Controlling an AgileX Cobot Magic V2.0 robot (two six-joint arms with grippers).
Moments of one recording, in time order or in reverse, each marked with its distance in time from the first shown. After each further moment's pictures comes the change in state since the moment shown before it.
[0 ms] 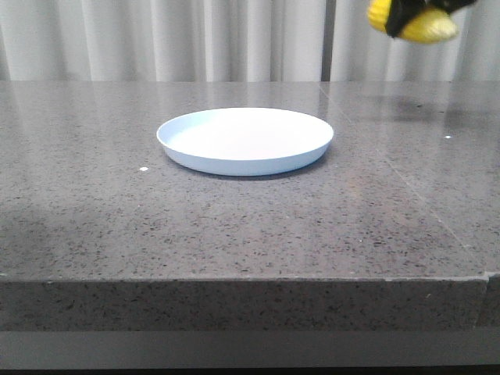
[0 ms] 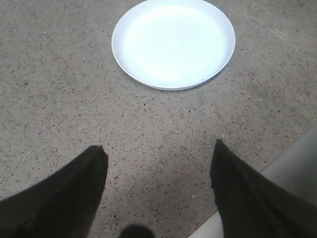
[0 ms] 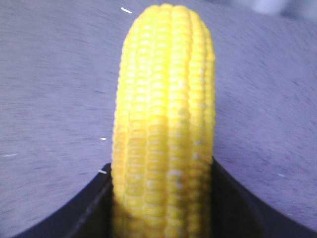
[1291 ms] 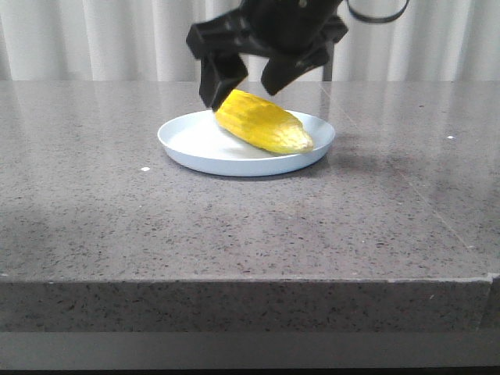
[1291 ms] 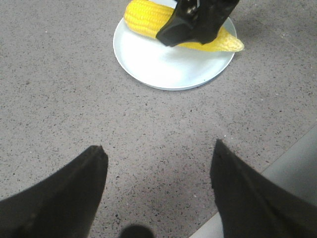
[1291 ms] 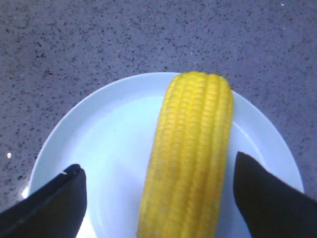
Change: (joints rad) left arm 0.000 0.000 0.000 0.000 0.000 0.000; right arm 0.419 -0.079 0.289 0.045 -0.126 -0.004
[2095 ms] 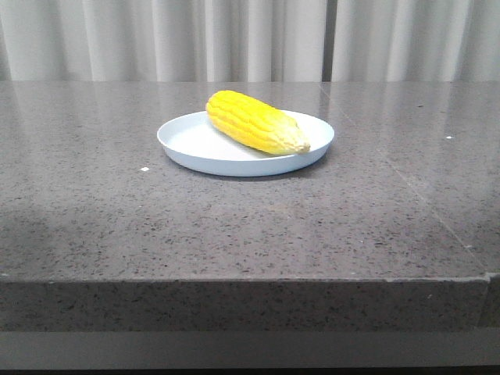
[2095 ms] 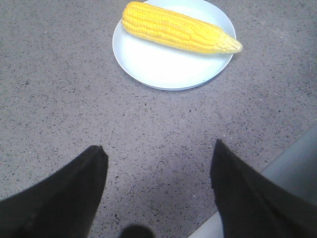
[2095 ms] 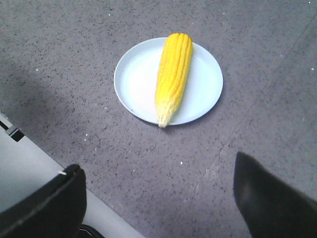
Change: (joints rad) left arm 0.000 0.000 0.000 0.000 0.000 0.000; right arm 0.000 -0.829 0.198 0.000 0.531 0.032
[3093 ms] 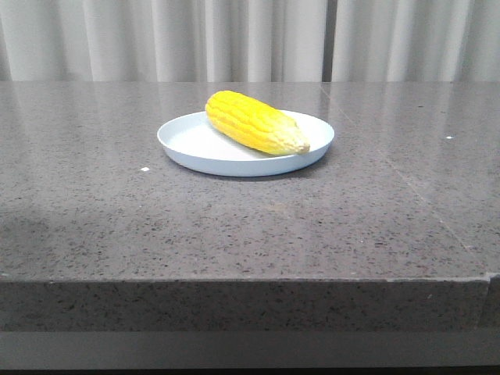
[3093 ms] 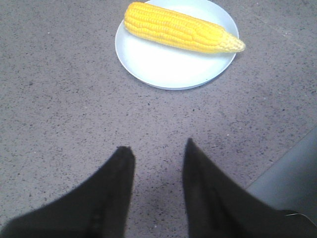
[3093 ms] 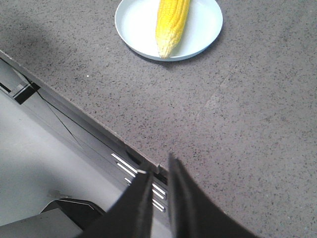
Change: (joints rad) left arm 0.000 0.000 0.000 0.022 0.000 0.000; right arm 0.000 -0.326 0.241 0.000 0.102 0.013
